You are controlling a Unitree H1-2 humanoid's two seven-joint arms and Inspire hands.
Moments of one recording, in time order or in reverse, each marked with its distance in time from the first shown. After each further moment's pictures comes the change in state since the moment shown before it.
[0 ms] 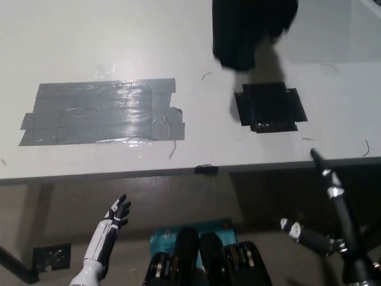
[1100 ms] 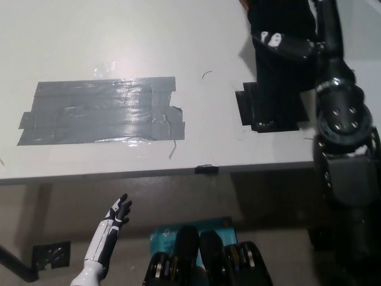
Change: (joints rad) left_arm -0.001 0.001 -0.002 0.008 0.011 -0.043 -0.001; right_arm -0.849 0.070 -0.173 0.550 0.041 0.360 -0.036
